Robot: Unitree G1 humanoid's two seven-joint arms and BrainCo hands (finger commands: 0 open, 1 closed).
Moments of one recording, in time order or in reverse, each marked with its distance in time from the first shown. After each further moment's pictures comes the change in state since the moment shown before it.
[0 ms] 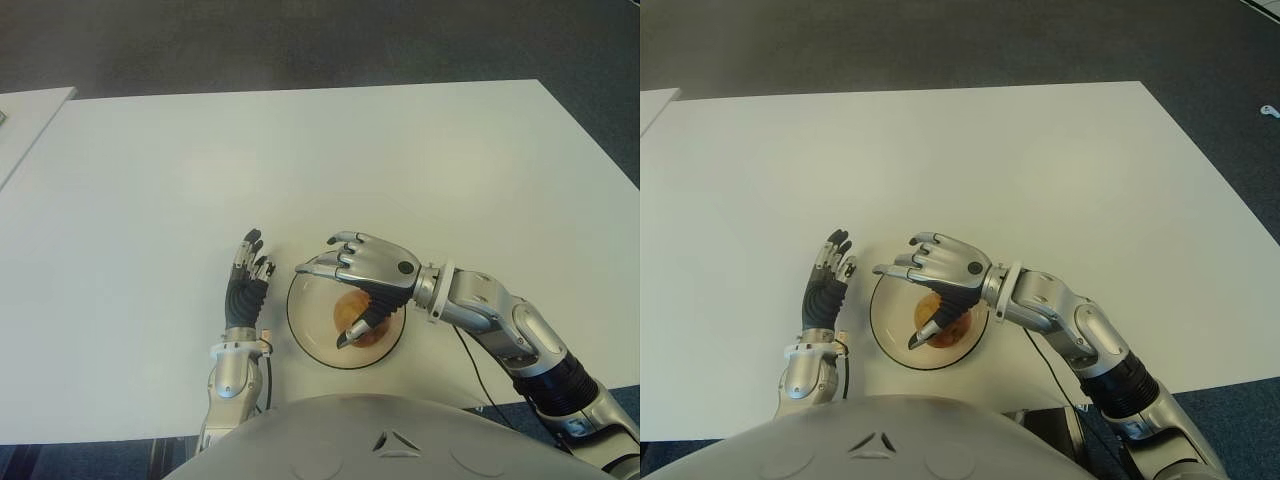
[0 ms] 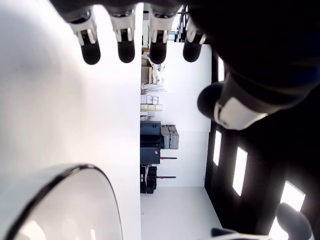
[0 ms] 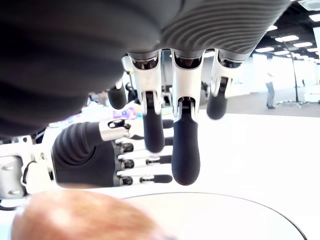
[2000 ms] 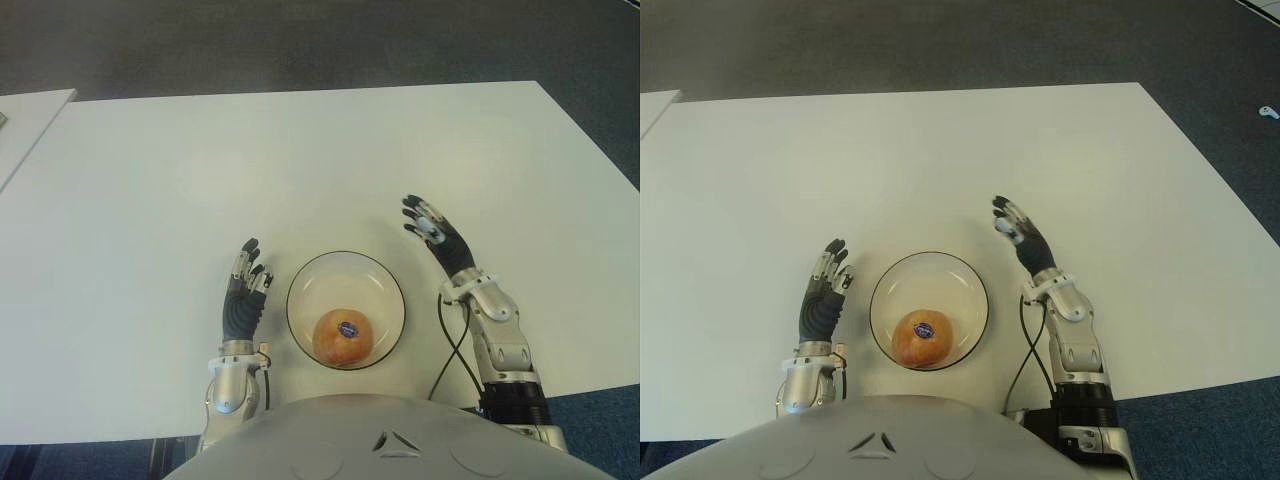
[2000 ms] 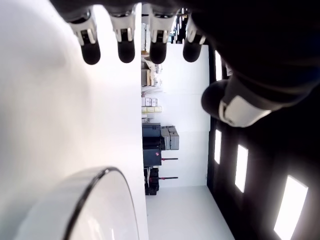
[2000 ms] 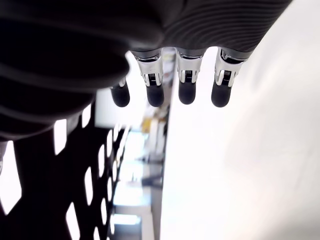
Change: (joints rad) left arm 0.072 0.026 0.004 0.038 0.062 -0.106 0.021; right arm 0.198 0.431 -0.518 0.401 0.916 0.526 -0.085
